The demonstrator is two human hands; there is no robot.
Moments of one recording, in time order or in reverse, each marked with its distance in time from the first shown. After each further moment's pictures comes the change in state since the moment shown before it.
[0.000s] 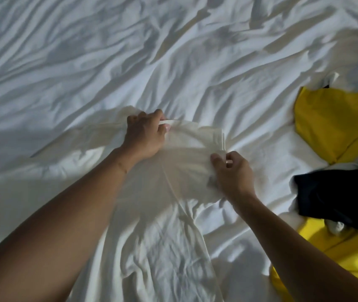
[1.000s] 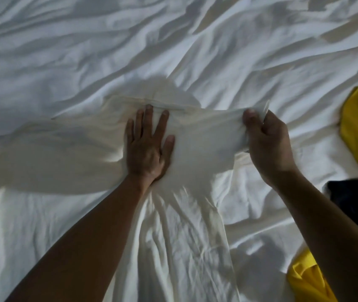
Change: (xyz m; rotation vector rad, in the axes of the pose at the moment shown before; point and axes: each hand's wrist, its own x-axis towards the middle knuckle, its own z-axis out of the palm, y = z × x) left_hand -0.098 -0.067 0.062 0.217 0.279 -0.093; right_hand 0.003 -0.066 0.006 0.183 -0.161 -0.398
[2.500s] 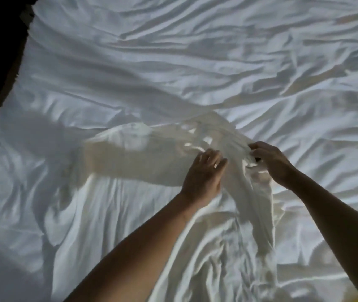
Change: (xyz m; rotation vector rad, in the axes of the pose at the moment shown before) left_hand -0.021 -0.041 -0.055 -0.378 0.047 0.073; right_hand 0.051 -0.045 0.119 -0.474 -0.529 0.208
